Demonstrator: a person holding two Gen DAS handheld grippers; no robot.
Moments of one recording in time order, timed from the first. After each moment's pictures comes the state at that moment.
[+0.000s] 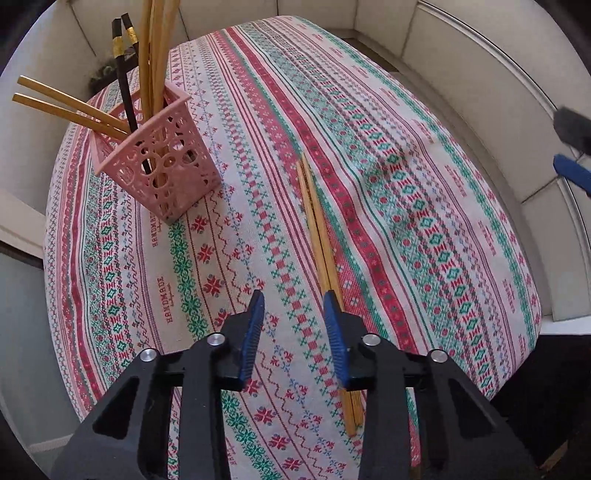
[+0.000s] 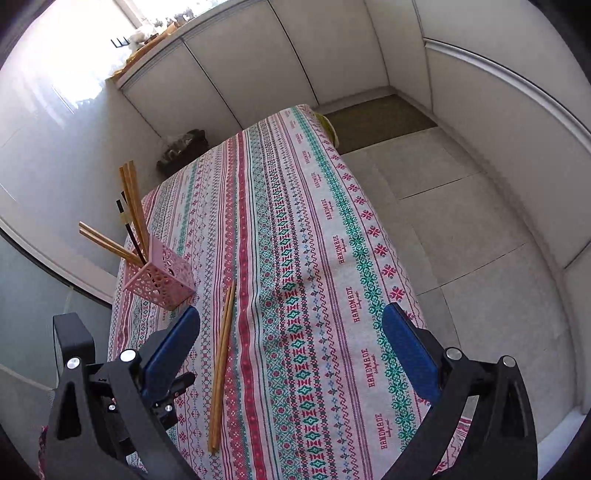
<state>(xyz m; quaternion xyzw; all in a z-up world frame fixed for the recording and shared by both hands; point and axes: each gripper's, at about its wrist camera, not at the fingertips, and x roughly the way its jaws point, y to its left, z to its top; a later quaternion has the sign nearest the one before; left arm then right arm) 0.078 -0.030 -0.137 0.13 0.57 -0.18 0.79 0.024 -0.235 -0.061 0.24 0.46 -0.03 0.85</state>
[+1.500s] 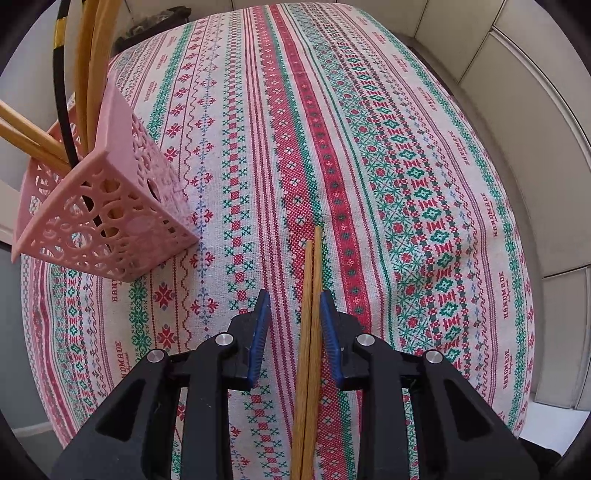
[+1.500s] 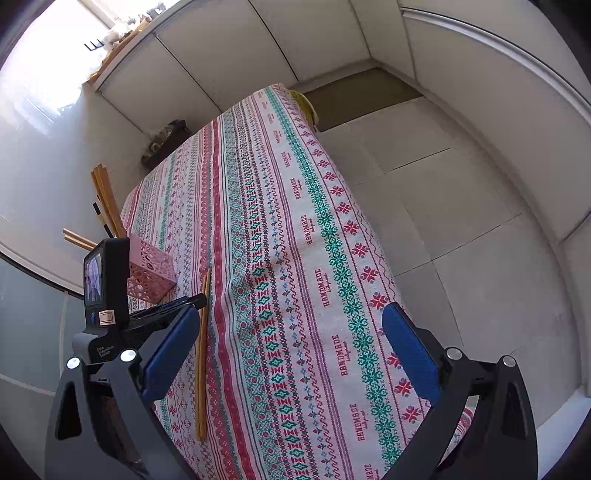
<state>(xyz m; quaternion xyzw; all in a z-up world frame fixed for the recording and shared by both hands) 0.168 -0.071 -0.161 0.08 0.61 -0.09 0.78 0.019 -0.267 -0.075 0.27 0.49 -0.04 0.83</state>
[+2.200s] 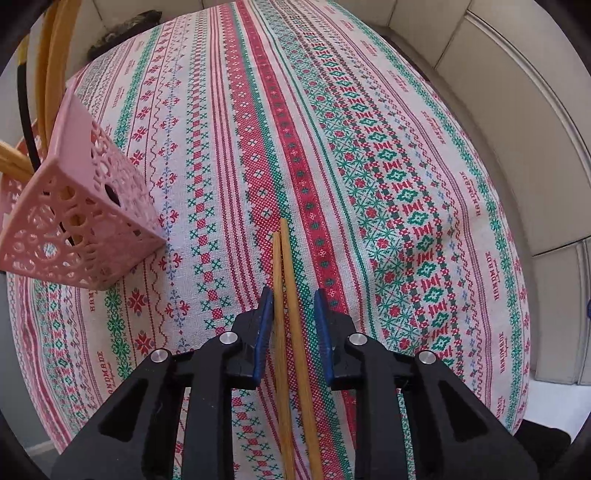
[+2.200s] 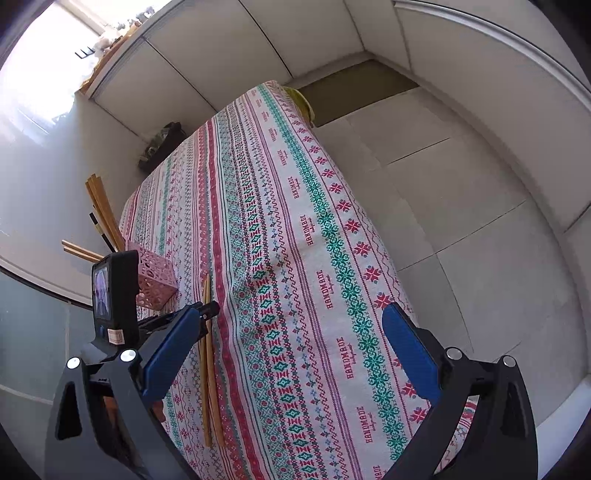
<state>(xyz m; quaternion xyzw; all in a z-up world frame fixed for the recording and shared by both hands) 0.164 -0.078 -0.157 0.07 0.61 -0.14 0.78 0.034 -0.267 -0.084 0.30 0.50 -0.04 0.81</state>
